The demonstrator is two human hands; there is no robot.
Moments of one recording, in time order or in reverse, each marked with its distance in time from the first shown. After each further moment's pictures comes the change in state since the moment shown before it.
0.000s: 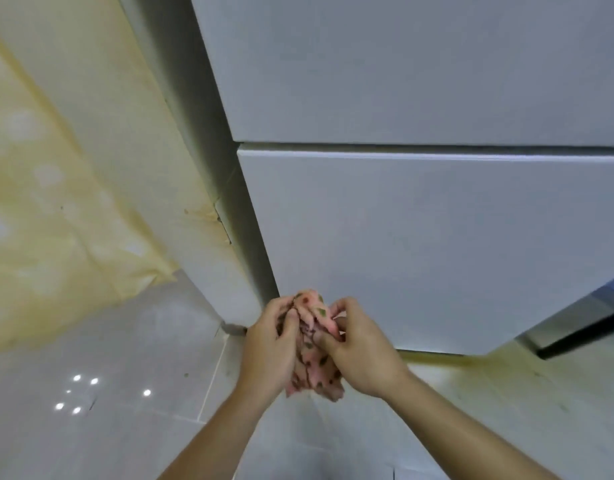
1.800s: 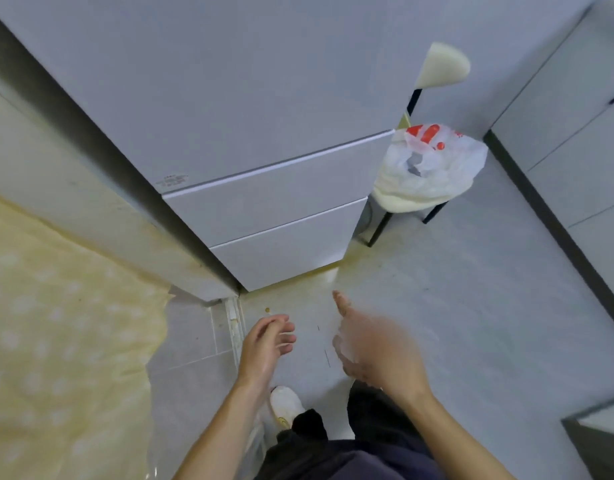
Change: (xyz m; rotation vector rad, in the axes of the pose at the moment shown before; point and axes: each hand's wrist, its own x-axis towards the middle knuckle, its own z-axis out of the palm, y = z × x) left_hand -0.252 0.387 -0.150 -0.200 -0.411 -0.511; right_hand -0.443 -0.320 -0.191 0.664 0.644 0.496
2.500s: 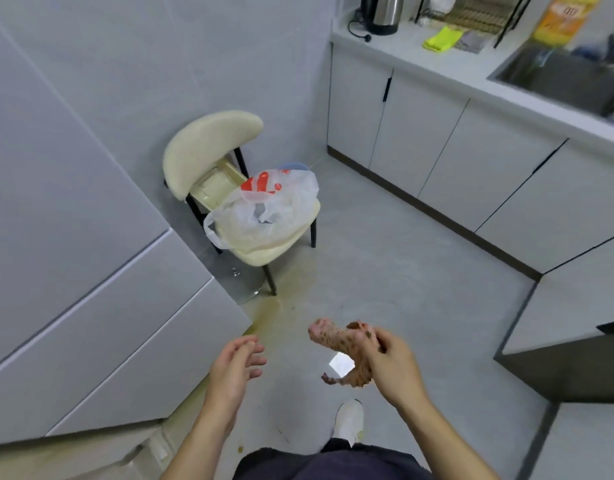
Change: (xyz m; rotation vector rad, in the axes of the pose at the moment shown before) left_hand 0.007 0.046 0.269 0.418 -0.302 0.158; right_hand 0.050 0.018 -0.261 0.054 0.421 0.103
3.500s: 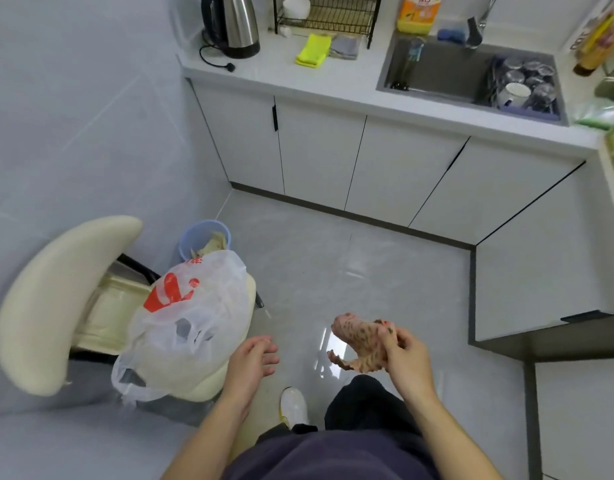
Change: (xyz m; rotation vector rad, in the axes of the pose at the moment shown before) left_hand 0.285 0.217 0.227 0.418 -0.405 -0.074; right_hand 0.273 -0.103 -0.071 0.355 0.553 0.303
